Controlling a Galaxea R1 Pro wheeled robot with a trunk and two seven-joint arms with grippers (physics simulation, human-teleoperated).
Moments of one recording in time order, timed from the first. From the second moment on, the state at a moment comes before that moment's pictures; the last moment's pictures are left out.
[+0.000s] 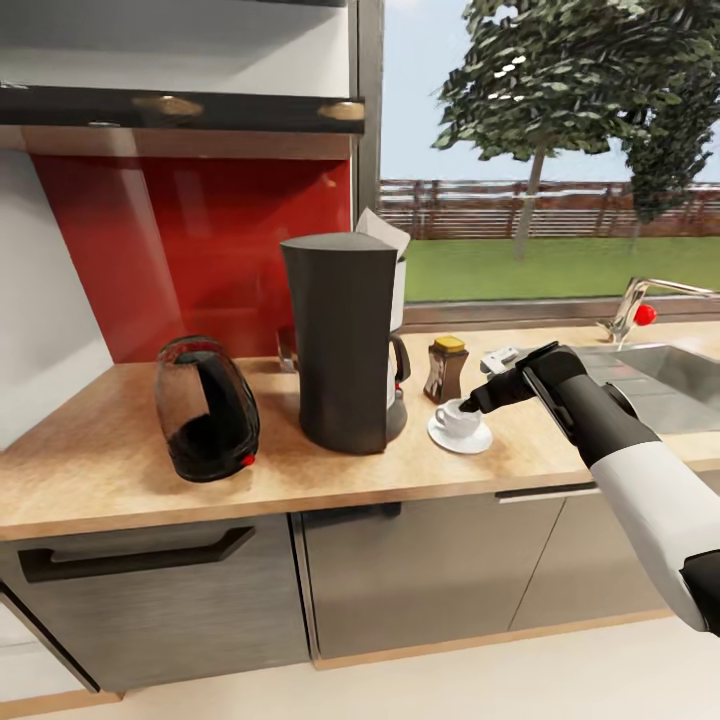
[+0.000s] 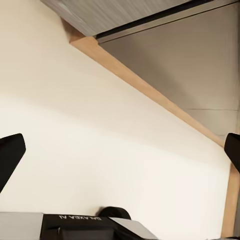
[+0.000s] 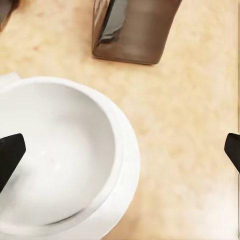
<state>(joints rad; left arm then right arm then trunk) -0.21 0.32 0.15 -0.03 0.57 0.07 -1.02 -1.17 -0.26 0.38 -0.94 0.19 1.00 0.62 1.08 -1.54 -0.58</state>
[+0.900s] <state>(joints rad) -0.21 0.32 0.15 -0.03 0.57 0.07 -1.02 -1.14 -0.58 0.04 -1.24 0.18 0.99 1.06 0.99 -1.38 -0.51</state>
